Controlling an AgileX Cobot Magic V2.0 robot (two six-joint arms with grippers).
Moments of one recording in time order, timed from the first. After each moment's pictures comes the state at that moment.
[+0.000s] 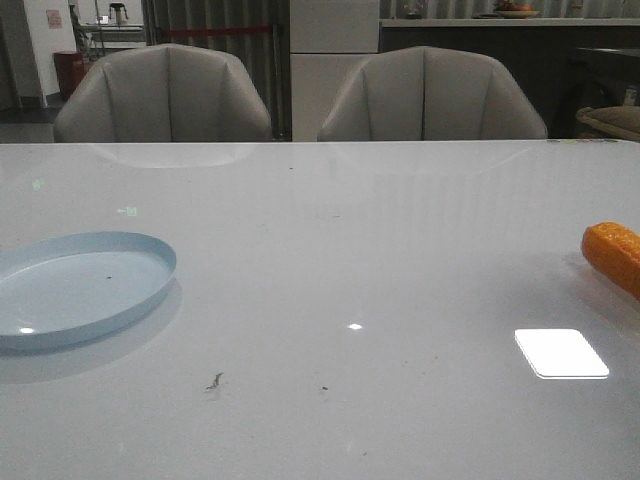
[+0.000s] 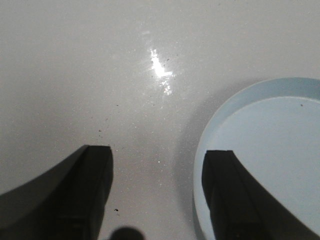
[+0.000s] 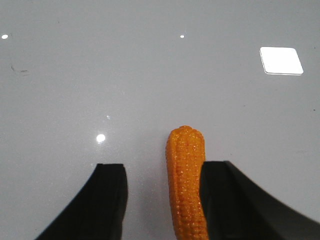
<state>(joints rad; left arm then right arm) 0.02 1.59 -0.91 0.08 0.27 -0.02 0.04 1.16 -0.58 -0.01 0.00 0.05</state>
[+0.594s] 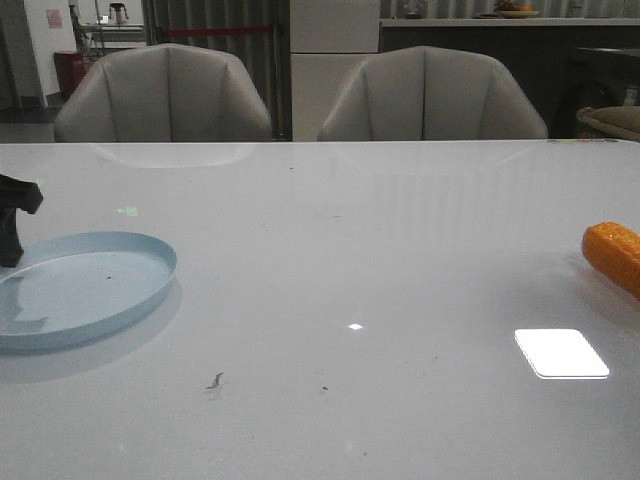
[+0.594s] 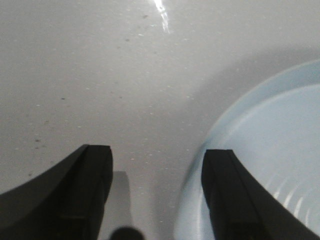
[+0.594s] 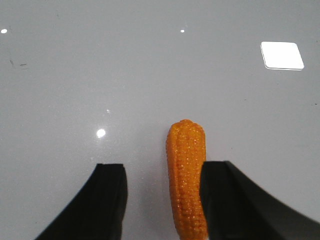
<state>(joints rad) -0.04 1.90 -1.19 0.06 0.50 -0.02 0.04 1.16 -0.58 -0.01 0.02 0.05</state>
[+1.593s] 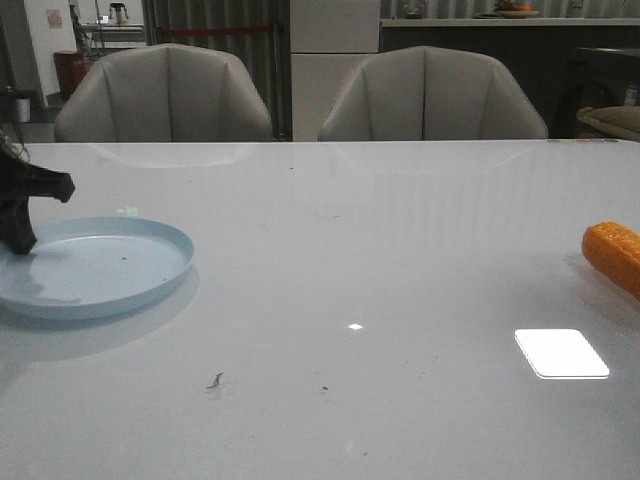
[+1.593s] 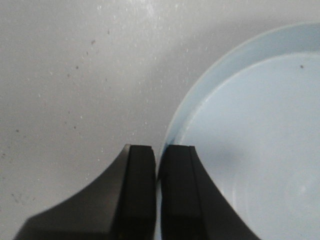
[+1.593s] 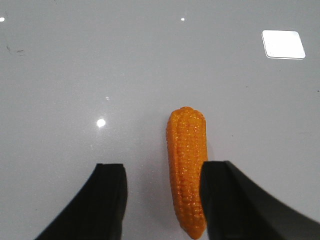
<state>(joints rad) -0.07 1.95 -1.34 0.03 0.61 -0.02 0.04 1.16 -0.58 -0.01 0.06 0.05</state>
